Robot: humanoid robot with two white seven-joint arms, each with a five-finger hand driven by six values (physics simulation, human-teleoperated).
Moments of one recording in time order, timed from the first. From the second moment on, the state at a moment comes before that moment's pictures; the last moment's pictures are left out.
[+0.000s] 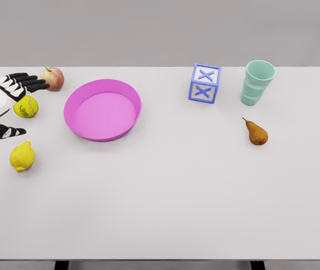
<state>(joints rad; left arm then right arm) -0.05 0.73 0.18 -1.75 -0.36 -0.61 -0.46 0.05 0.00 -0.30 0.08 0.25 -0.01 0.09</state>
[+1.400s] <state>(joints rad) -0.12 1.21 -0.23 -1.72 -0.05 -0.61 -0.46 0.05 0.00 -0.30 0.08 0.25 -0.01 0.09</state>
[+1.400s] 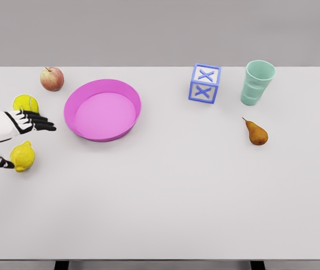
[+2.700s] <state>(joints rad) -0.13 1.05 -0.26 -1.59 -0.51 -0.61 -0.46 0.05 0.00 -0.30 0.08 0.25 -0.01 0.09</state>
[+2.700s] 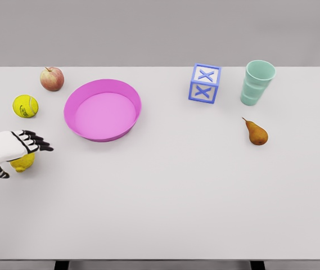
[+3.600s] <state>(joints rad) -0.17 0.99 -0.26 -1.55 -0.63 -0.61 -0.46 0.05 0.00 -0.30 0.08 0.25 -0.01 0.09</state>
